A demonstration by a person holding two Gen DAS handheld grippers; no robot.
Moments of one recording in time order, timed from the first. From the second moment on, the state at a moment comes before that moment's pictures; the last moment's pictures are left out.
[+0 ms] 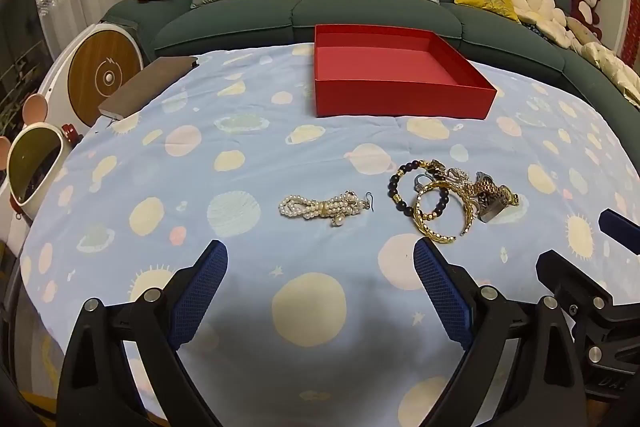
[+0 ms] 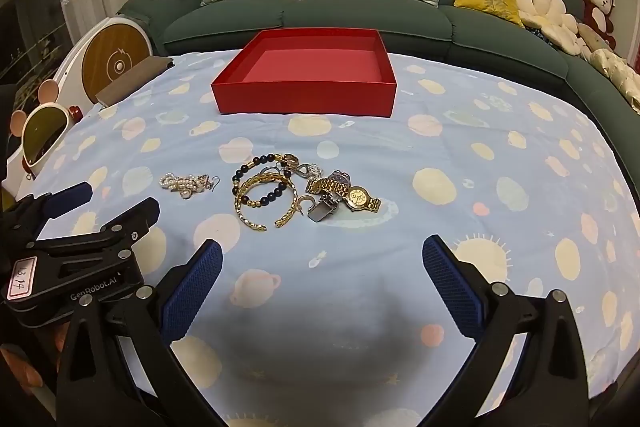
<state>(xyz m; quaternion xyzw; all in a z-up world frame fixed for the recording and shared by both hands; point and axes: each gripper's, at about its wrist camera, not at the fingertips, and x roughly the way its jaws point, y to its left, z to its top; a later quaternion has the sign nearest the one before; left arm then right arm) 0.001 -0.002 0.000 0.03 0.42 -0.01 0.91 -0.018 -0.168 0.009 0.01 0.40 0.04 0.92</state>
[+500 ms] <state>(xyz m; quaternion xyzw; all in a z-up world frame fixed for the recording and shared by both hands) -0.006 0.001 -0.002 0.03 0.42 -0.01 0.91 -0.018 -0.164 0.008 0.00 0.40 0.04 0.92</state>
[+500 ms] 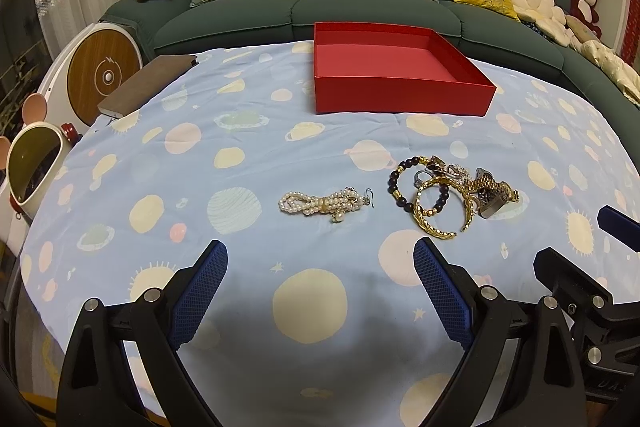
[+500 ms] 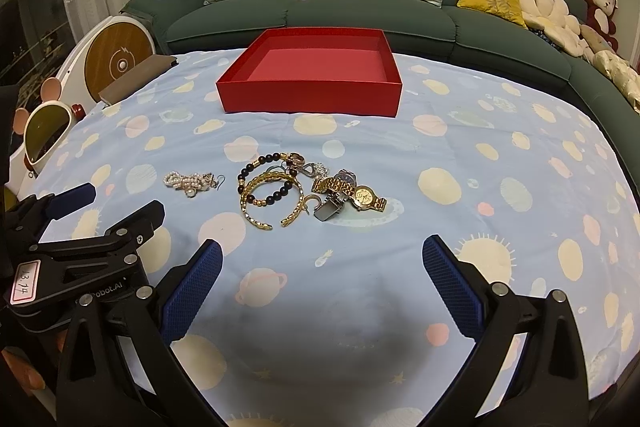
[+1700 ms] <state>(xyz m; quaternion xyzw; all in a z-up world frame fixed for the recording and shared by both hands) -0.006 -0.001 -0.004 0.03 0.42 -0.01 0.91 -0.018 -0.161 0.008 0.00 0.40 0.05 0.91</state>
